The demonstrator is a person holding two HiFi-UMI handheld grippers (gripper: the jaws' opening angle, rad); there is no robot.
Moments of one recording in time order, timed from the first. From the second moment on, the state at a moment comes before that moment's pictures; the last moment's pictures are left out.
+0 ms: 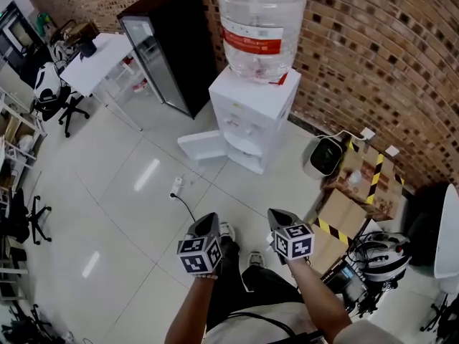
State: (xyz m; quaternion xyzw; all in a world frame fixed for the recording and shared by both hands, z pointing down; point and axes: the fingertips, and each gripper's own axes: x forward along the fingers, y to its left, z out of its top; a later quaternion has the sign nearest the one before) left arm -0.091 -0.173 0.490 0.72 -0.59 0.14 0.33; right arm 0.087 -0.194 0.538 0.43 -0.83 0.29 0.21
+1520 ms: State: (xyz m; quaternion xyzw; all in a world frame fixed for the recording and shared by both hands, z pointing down) left arm -0.121 -0.475 0.932 0.81 -0.46 0.22 0.28; right arm 0.032 -0.616 1.133 0.61 -0.72 0.26 0.22
